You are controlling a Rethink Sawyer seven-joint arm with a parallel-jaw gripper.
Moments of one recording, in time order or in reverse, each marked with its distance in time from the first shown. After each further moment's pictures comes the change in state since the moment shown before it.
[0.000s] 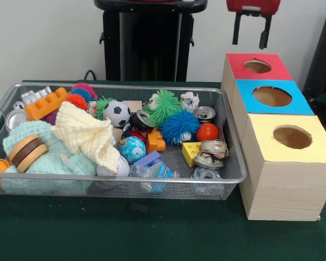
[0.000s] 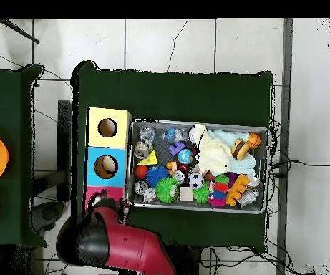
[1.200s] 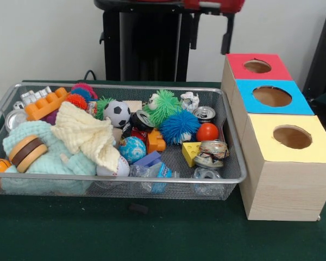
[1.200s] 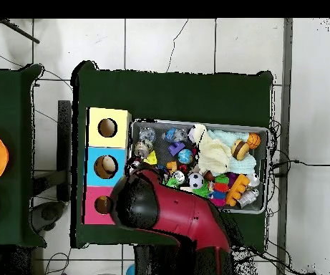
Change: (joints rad) arm -0.237 0.007 0.048 -0.210 -0.167 0.125 0.000
